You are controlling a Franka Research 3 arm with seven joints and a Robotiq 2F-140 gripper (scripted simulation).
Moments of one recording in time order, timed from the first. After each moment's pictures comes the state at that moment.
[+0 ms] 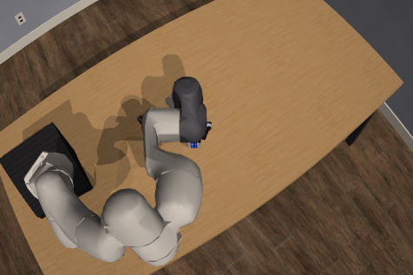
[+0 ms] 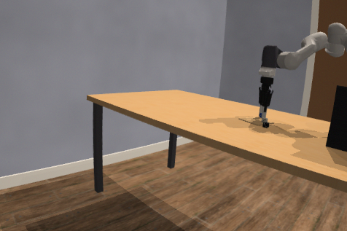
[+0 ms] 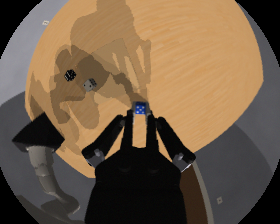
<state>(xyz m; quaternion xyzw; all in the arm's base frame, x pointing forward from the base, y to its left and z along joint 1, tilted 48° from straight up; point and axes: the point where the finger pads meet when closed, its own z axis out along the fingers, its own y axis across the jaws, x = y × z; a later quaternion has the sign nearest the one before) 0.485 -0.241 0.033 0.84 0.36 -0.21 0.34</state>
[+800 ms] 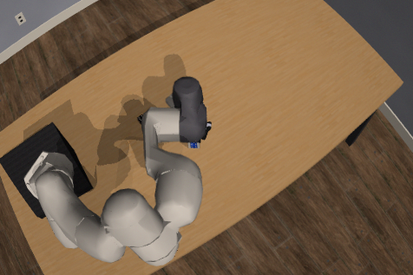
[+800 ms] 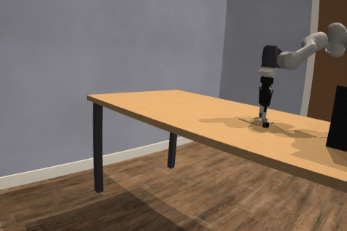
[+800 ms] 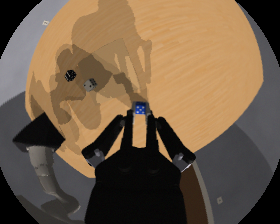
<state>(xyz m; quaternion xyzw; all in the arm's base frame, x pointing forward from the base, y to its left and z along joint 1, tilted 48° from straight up) 0.485 -0.240 0.033 0.84 0.36 -0.21 0.34</state>
